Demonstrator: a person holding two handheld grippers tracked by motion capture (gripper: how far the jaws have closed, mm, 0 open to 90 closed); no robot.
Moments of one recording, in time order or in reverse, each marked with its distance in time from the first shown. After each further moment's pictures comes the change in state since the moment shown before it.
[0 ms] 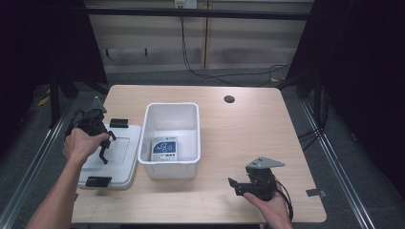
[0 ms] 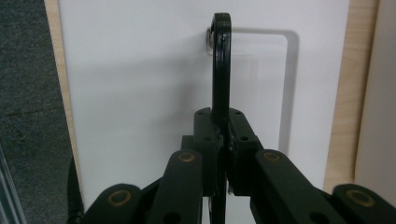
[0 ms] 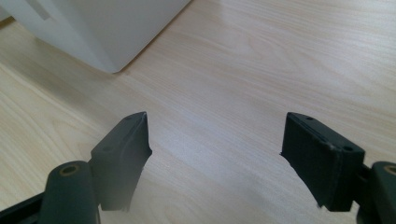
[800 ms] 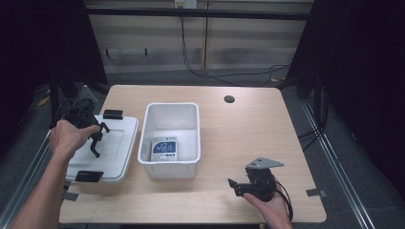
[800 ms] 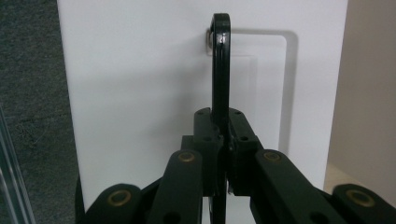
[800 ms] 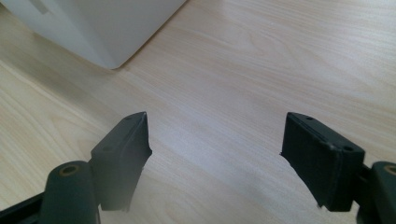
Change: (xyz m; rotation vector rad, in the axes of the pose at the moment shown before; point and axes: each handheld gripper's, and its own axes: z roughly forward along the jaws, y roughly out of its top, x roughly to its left) left arm 0.000 -0.006 -0.052 -0.046 0.004 0.012; right arm 0.001 0.000 0.001 0.015 -0.003 -0.003
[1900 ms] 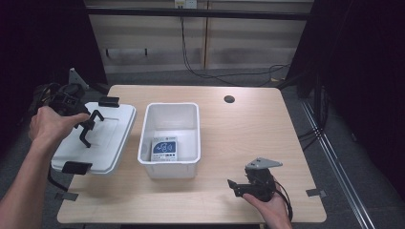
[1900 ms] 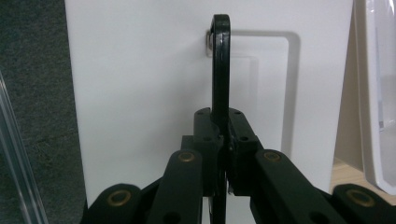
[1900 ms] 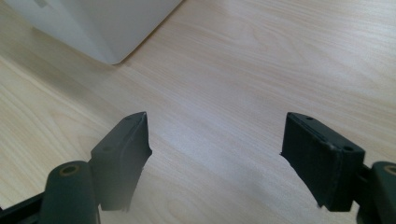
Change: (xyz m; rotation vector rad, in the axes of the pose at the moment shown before) left arm -0.006 -0.003 -0.061 -0.059 -0.014 0.088; right arm 0.000 0.000 0.002 0.014 0.004 -0.006
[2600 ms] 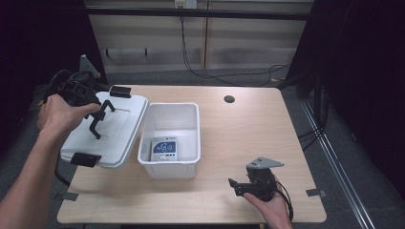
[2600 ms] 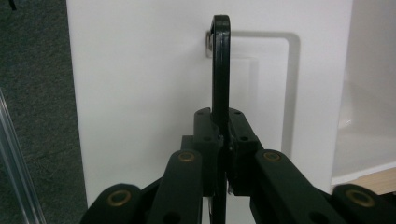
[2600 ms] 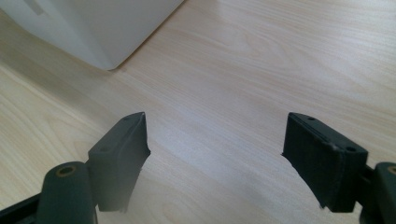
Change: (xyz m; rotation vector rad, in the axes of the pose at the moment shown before) left arm -0.047 0.012 -0.029 -0.030 -0.006 0.059; right arm -0.001 0.001 -0.003 -0.014 -0.017 0.003
